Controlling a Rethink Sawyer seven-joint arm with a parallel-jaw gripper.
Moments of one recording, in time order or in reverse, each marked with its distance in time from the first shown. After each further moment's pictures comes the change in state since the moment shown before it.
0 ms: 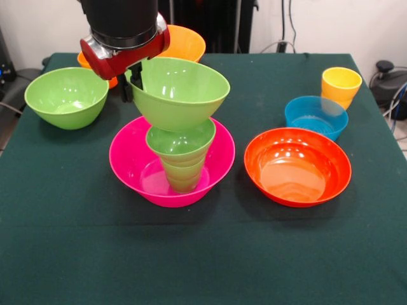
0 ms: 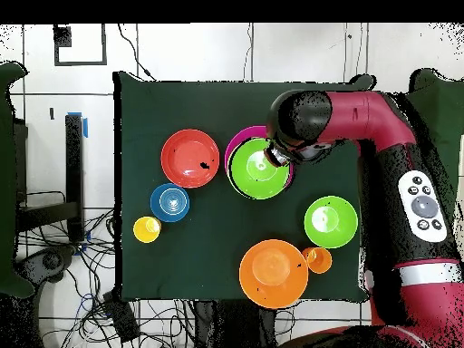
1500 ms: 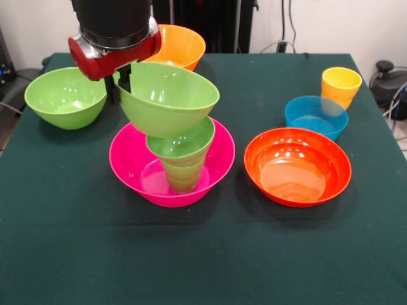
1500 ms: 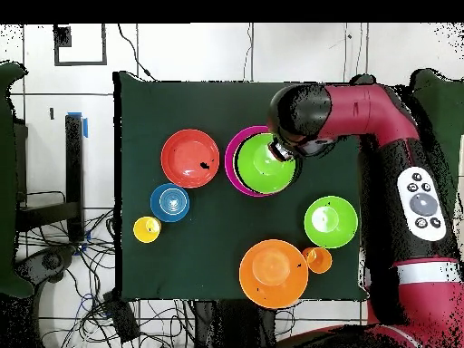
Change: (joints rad) arm 0.020 -0.005 -0.017 -0.038 -0.038 0.000 0.000
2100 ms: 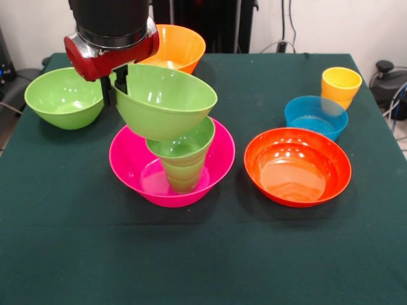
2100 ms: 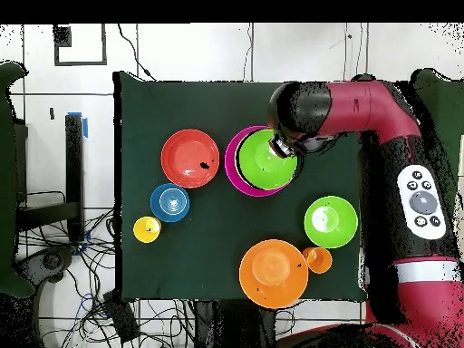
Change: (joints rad) arm 0.008 0.000 0.000 -0.025 -0.013 0.000 0.000
